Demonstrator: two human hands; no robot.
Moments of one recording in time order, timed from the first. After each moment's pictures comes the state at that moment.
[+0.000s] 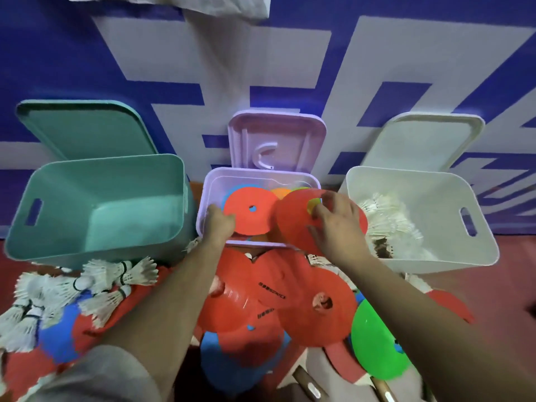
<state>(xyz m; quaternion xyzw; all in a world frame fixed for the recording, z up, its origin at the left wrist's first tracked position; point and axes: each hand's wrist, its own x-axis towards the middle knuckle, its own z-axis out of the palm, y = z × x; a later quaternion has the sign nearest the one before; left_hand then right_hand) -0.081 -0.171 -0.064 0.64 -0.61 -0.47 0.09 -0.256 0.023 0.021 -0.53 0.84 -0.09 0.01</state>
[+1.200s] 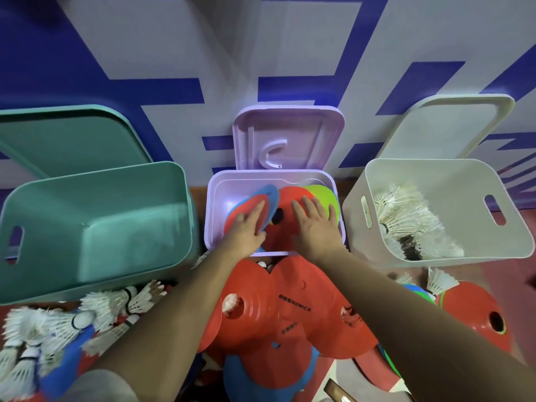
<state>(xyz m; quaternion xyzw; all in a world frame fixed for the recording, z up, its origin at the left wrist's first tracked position) -0.087 -0.185 -0.095 0.37 -0.83 -0.41 -0.06 -0.223 -0.052 -0.053 -0.48 0.87 0.02 0.13</state>
